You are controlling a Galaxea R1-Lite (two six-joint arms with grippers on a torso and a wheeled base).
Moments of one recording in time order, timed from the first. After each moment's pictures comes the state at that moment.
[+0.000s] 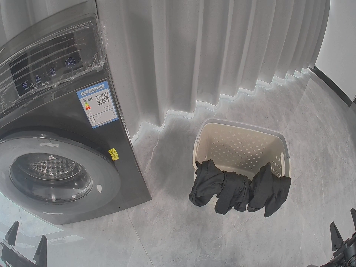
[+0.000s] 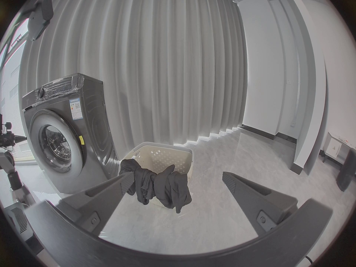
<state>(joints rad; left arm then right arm) 0.00 0.02 -0.02 0.00 0.00 0.00 0.00 0.02 -0.02 0.00 0.00 0.00</state>
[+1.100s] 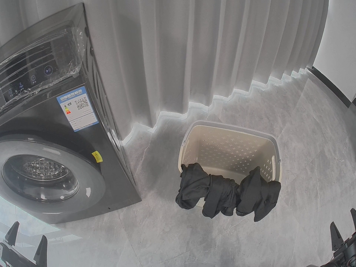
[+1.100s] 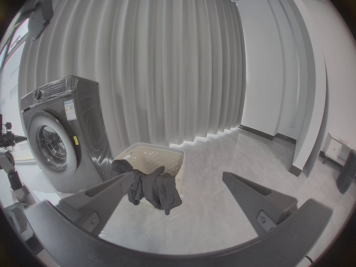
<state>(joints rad) 0.00 0.02 -0.02 0.00 0.00 0.00 0.00 0.02 -0.02 0.00 0.00 0.00</state>
